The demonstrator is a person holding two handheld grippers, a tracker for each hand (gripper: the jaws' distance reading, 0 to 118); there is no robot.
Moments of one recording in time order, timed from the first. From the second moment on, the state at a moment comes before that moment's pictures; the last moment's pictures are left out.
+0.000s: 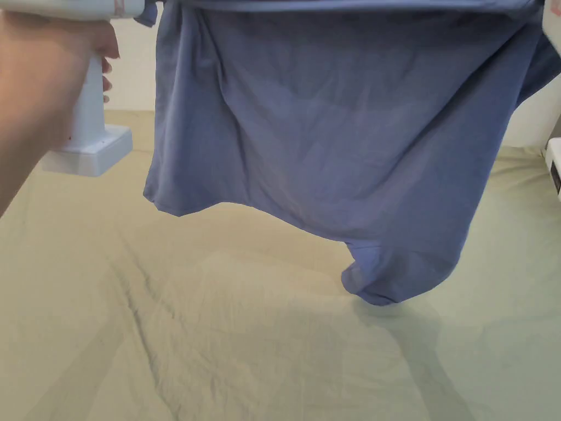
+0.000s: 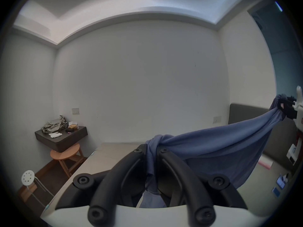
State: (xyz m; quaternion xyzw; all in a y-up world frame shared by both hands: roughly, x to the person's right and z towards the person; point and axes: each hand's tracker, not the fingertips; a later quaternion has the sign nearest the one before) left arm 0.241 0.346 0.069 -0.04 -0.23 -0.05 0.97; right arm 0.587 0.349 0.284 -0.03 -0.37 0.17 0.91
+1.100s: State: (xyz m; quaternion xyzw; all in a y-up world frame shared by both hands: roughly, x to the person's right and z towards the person) left arm 0.113 -0.075 0.361 -0.45 -0.27 -0.22 0.82; right arm 0.497 -0.056 0.599 -0.52 -0.24 -0.11 0.81
